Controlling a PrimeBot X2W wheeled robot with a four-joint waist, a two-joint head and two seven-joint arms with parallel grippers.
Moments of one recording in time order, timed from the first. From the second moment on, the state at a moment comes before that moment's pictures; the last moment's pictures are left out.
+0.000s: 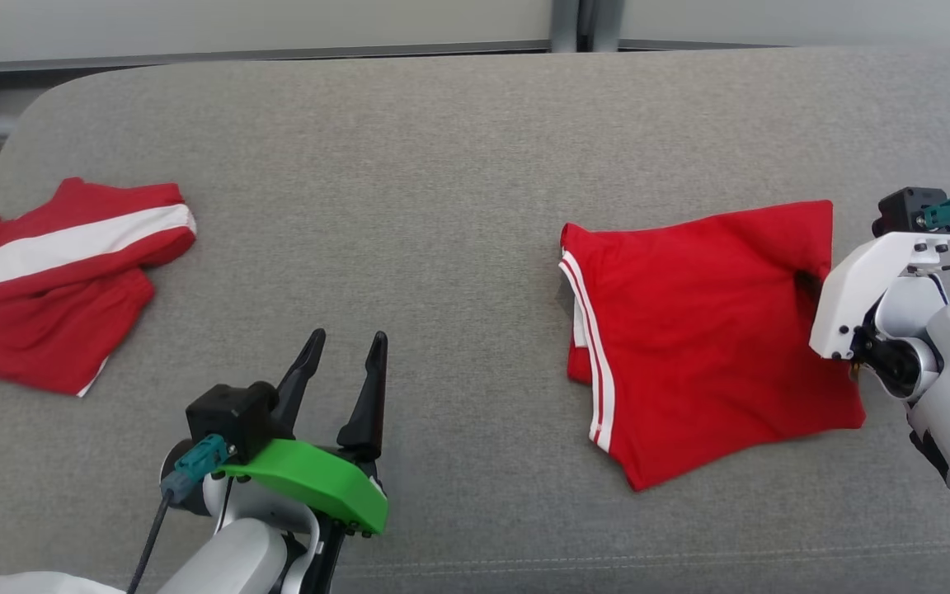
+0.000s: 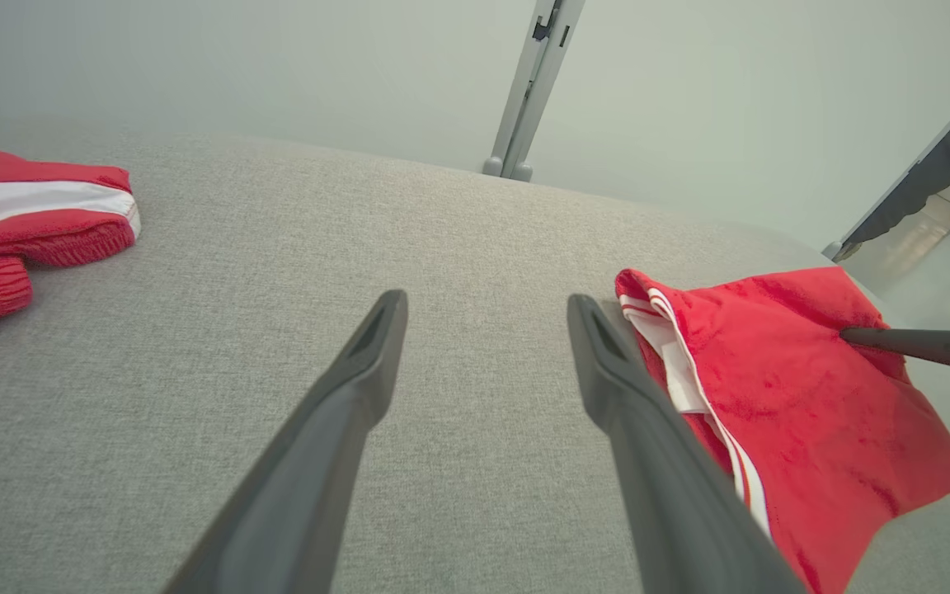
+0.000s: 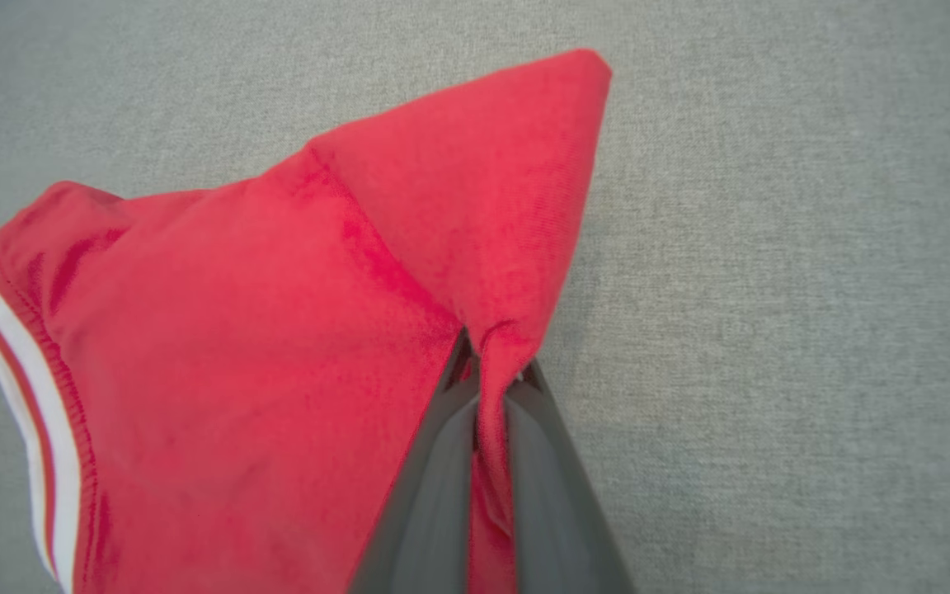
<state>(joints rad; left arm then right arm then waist) -0.30 0.36 -0.72 0.10 -0.82 0.25 -0.22 -0.74 -0.42 0.48 0.86 0.81 0.13 0.31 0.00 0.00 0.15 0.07</state>
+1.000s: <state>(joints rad) -0.41 0.42 -0.74 0.03 -0.76 0.27 -0.15 -0.94 -0.39 0.46 0.92 0.79 0.13 0.23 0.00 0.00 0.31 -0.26</state>
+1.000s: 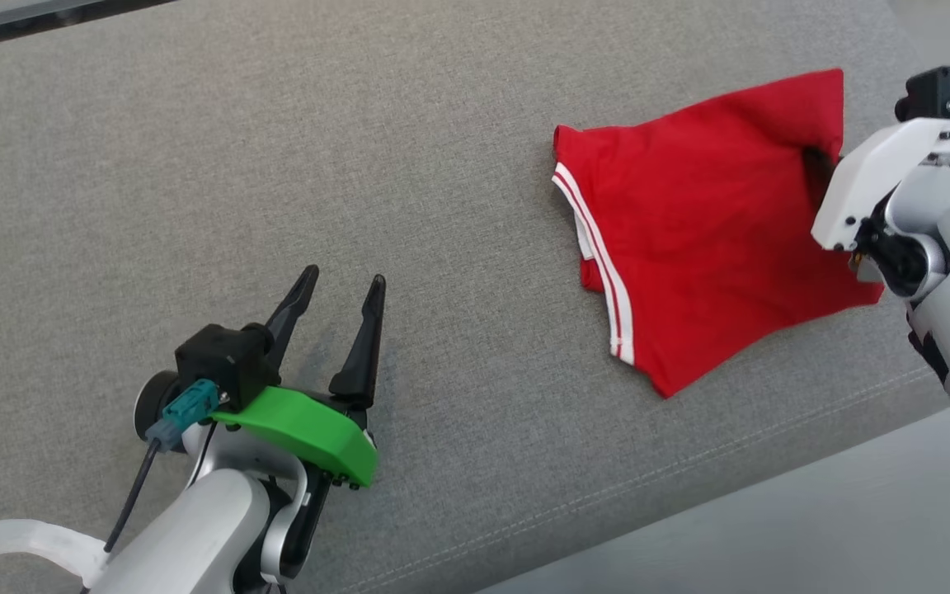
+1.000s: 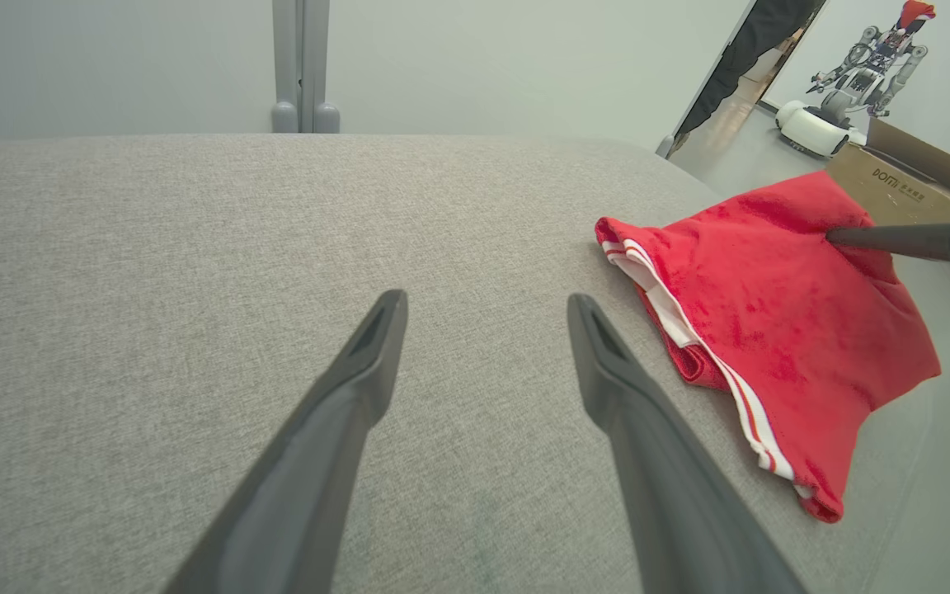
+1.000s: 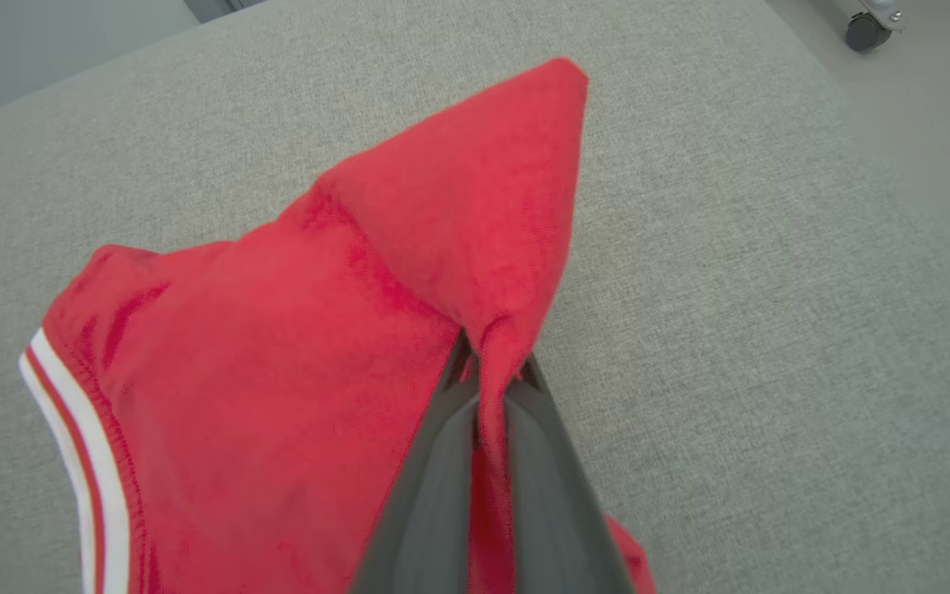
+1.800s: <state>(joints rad) -0.53 0.49 -0.76 -0.20 -0.66 0.34 -0.04 -1.24 -0.56 0.34 1.17 0.71 0.13 0.15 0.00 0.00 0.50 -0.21</state>
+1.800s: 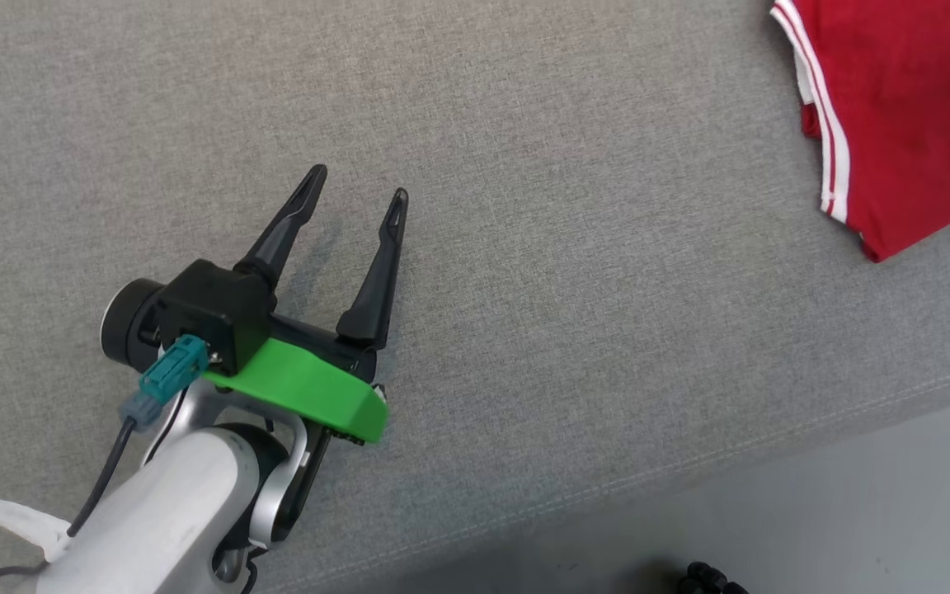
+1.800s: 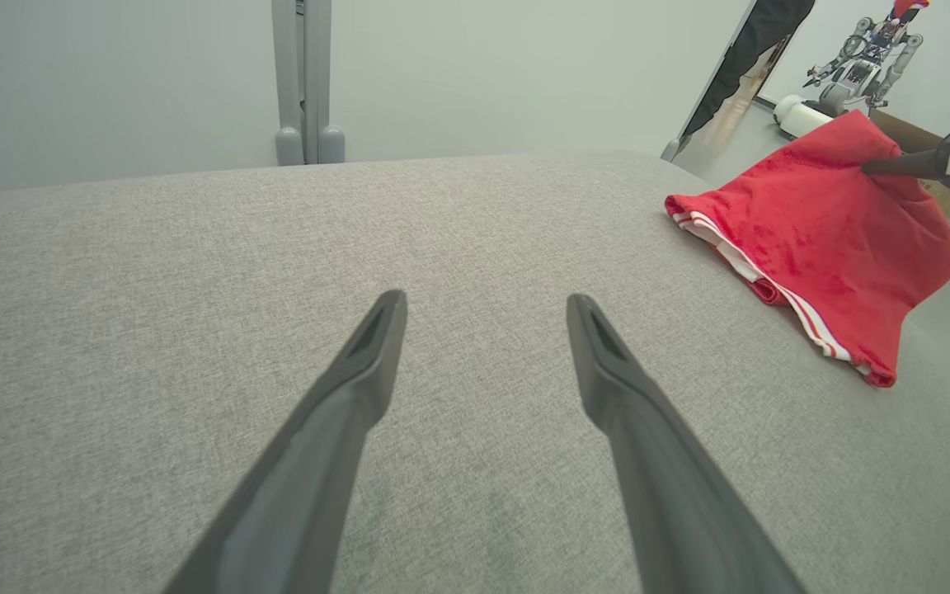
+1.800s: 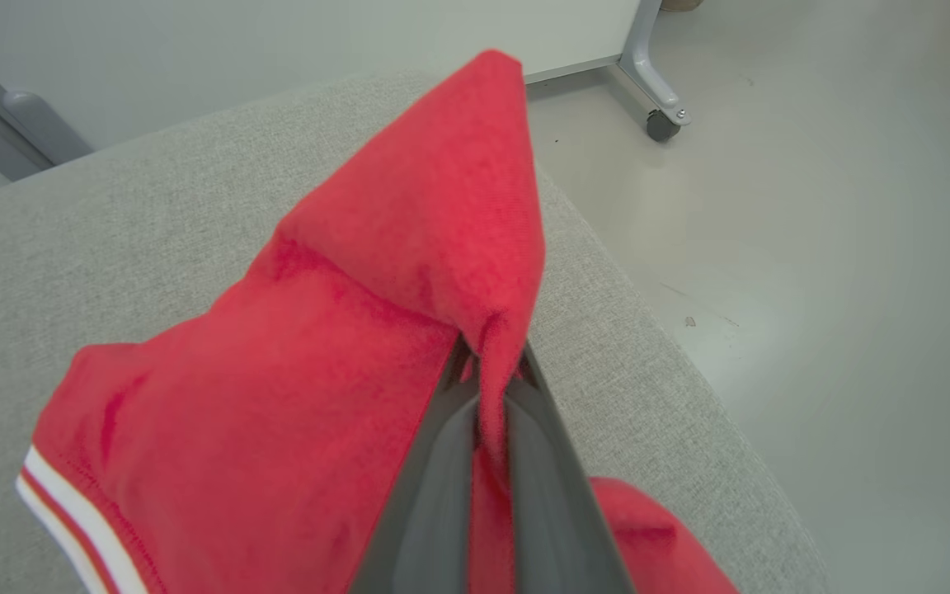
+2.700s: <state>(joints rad) -0.57 0.51 -0.75 -0.21 -0.65 0.35 -0.03 -1.27 -0.59 0.21 1.29 0.49 0.13 -0.01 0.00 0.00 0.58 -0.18</state>
